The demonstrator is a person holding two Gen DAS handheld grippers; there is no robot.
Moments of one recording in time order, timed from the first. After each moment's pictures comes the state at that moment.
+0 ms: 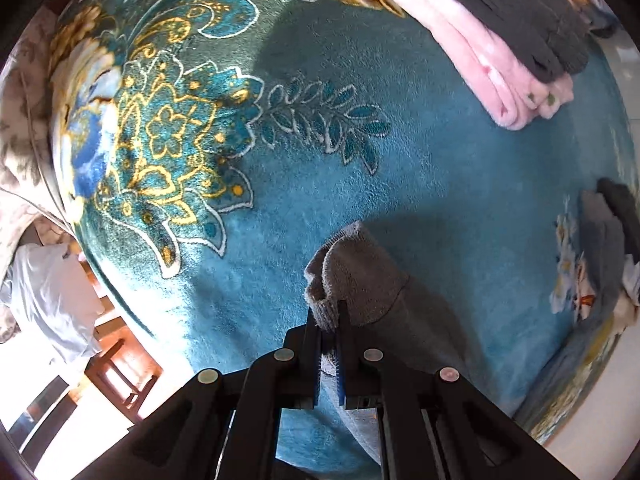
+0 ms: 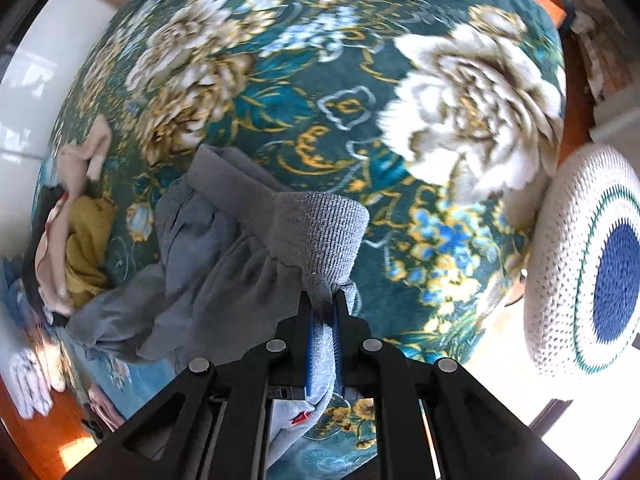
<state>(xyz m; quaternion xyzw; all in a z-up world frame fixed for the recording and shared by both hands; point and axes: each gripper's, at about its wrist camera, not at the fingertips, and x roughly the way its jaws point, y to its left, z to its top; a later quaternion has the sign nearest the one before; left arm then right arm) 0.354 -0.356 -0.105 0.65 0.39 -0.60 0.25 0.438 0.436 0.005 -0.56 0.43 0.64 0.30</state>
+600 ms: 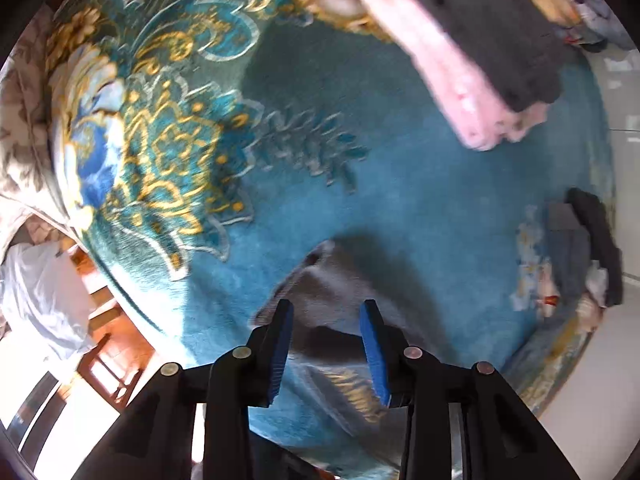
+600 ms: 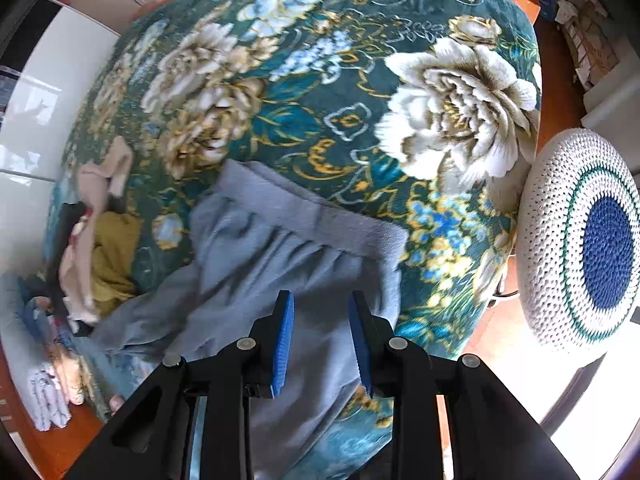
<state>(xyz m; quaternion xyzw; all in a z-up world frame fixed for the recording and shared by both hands) 0.348 -0.400 -0.072 0.63 0.44 -0.60 0.20 0.451 0.412 0.061 -0.52 0.46 0.66 0.30</state>
